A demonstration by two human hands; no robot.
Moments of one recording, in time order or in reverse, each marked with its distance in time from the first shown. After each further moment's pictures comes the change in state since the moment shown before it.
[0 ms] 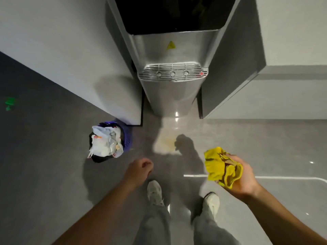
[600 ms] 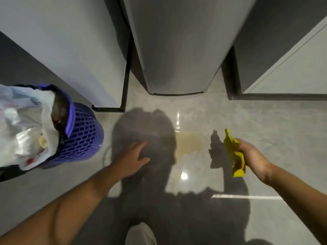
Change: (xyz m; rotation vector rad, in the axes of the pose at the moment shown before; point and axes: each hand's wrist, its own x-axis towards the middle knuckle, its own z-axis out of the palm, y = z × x) left_hand 0.421 -0.274 0.169 0.524 -0.036 0.221; right_hand 0.496 0.083 -0.208 -0.885 0.250 -0.406
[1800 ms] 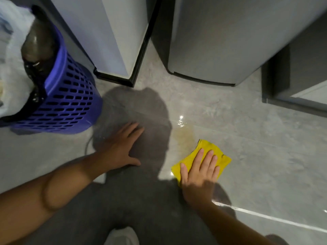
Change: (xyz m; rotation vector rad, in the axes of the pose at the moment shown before) left_hand 0.048 -0.094 0.060 0.239 0.167 0.123; right_hand 0.052 0.144 0.203 -1.139 0.305 -0.361
